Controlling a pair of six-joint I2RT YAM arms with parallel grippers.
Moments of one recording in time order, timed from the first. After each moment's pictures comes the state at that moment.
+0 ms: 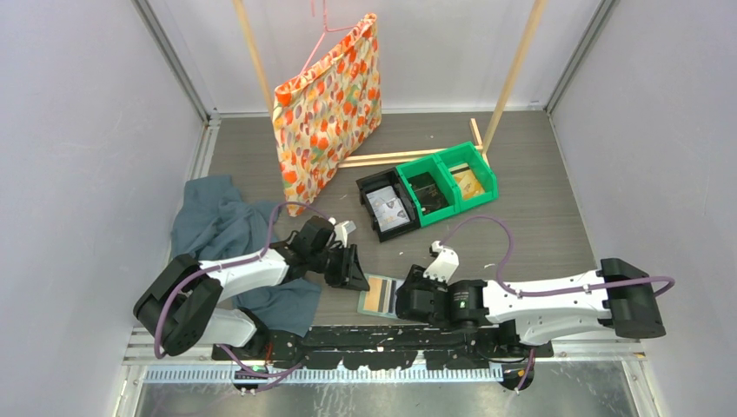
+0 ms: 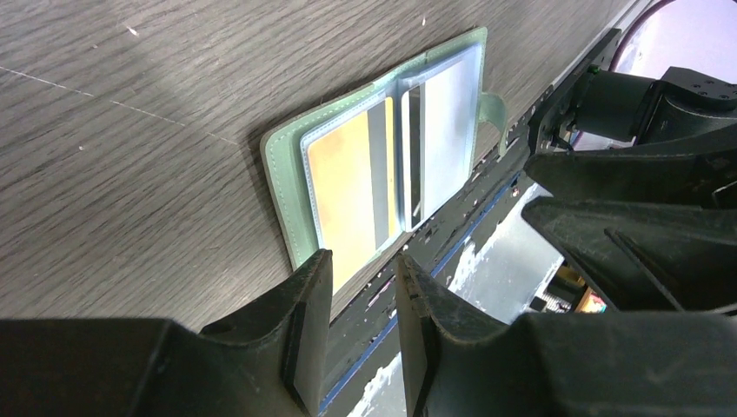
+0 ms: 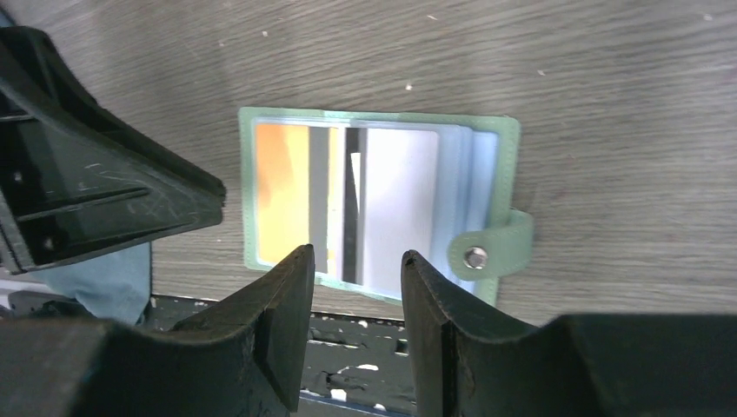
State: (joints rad) left arm -0.70 1.33 0.50 -0.03 0.57 -0.74; right arm 1.46 1.13 0.63 -0.64 0.67 1.60
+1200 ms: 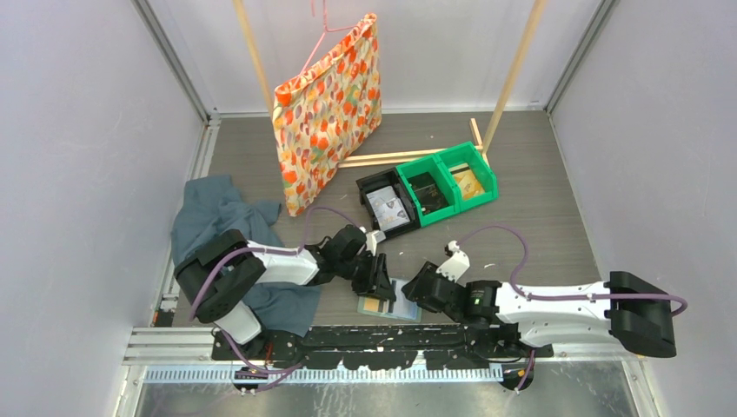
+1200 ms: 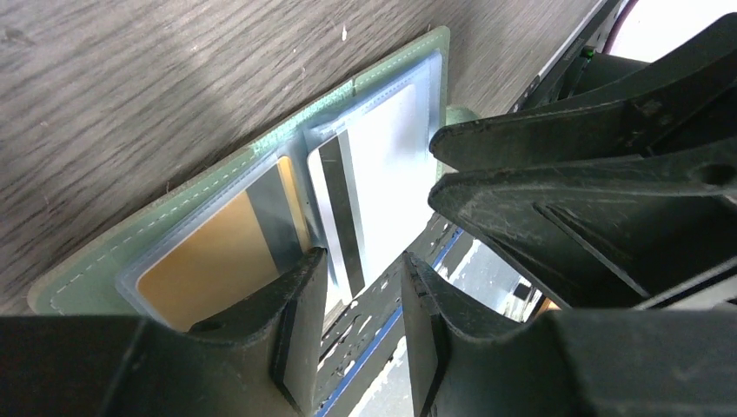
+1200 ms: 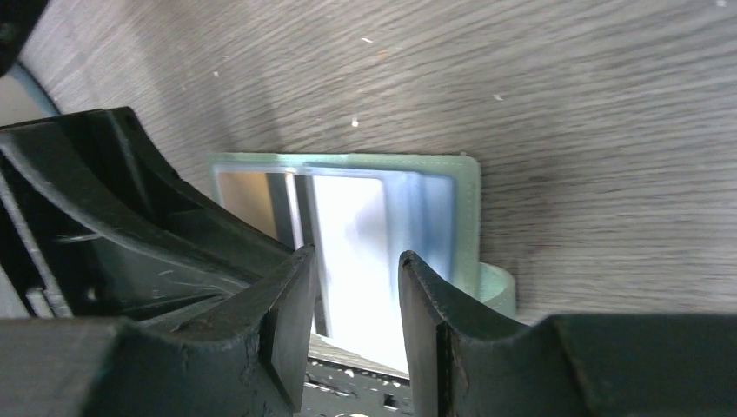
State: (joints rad) left arm -0.90 1.59 0.59 0.20 0.53 -0.90; right arm 1.28 1.04 0.40 -0.28 0.52 1.54
